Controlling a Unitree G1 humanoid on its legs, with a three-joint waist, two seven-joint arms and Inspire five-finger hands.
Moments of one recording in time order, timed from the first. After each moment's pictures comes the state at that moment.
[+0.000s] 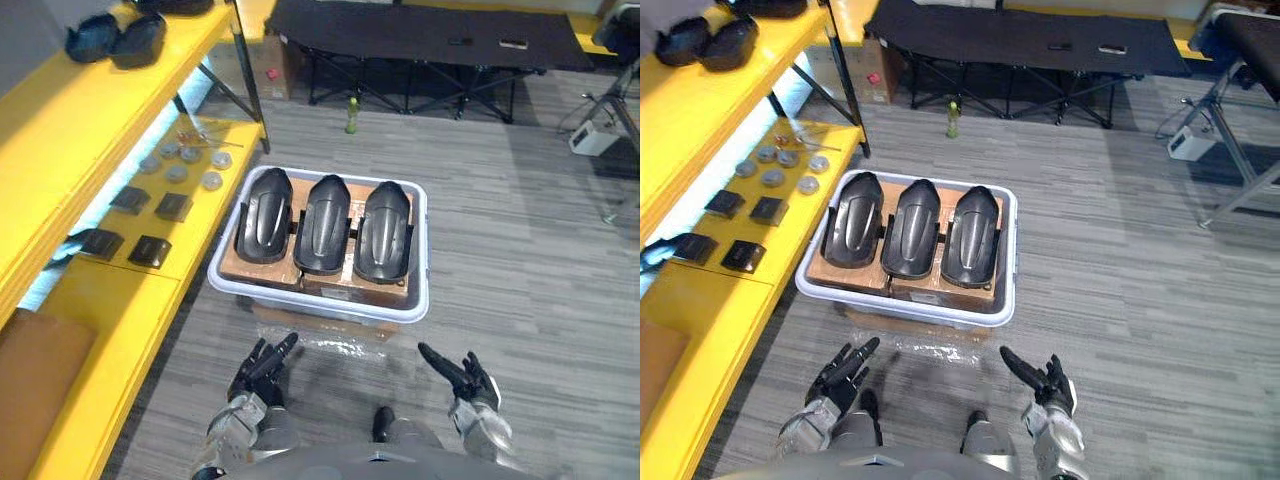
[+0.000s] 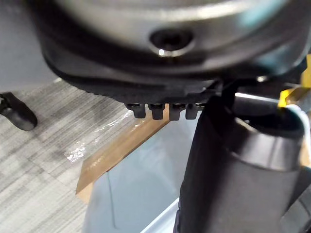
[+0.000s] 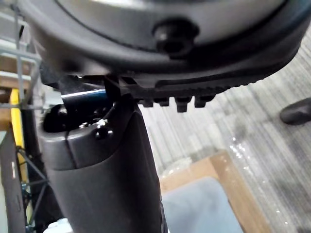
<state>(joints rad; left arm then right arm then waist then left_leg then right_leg) 0.11 0.03 0.08 0.75 -0.60 0.00 -0.14 0.12 -0.05 -0.26 0.73 0.36 -0.13 -0.04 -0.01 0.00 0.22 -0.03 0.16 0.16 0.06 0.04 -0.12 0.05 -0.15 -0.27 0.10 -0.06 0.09</state>
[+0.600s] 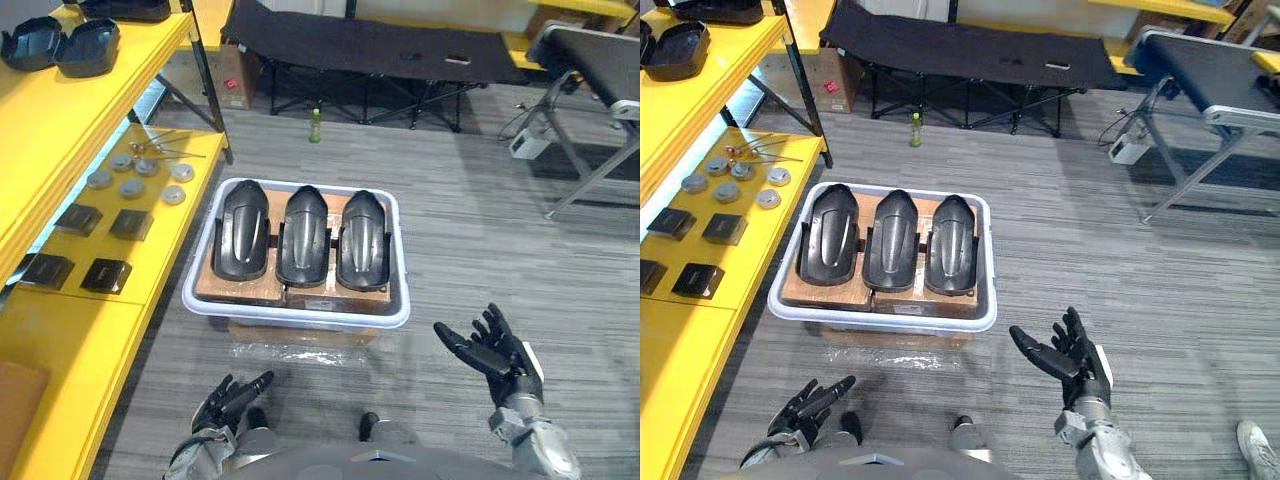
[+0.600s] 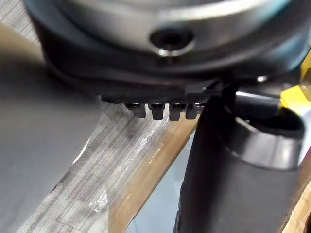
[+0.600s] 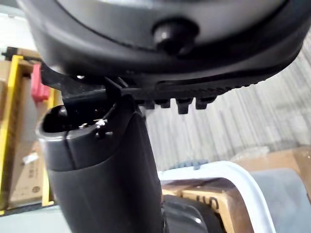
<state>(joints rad) 0.24 0.14 0.10 0.77 -0.51 0.03 -0.08 0.44 -0.15 -0.30 0.03 0.34 0.02 0.20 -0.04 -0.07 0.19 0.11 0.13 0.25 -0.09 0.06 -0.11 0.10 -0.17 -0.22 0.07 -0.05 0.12</state>
